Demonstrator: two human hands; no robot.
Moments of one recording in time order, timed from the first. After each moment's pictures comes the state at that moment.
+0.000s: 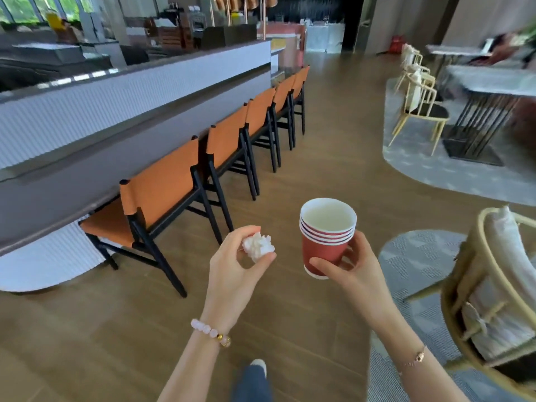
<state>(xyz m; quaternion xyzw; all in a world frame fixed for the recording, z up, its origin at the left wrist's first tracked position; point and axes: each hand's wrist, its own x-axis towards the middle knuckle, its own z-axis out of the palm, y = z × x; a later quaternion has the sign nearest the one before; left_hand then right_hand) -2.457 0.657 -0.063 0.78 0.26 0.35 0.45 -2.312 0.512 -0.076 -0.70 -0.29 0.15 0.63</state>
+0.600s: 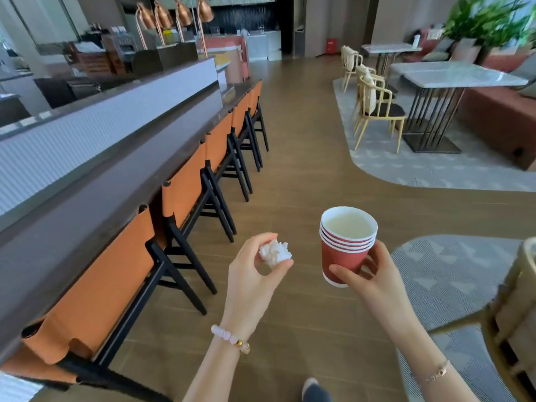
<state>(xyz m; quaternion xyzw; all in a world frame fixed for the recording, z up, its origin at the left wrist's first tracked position) -2.200 0.899 -0.044 0.80 0.15 0.28 0.51 -2.098 0.722 -0.065 -0.73 -0.17 0.06 0.65</state>
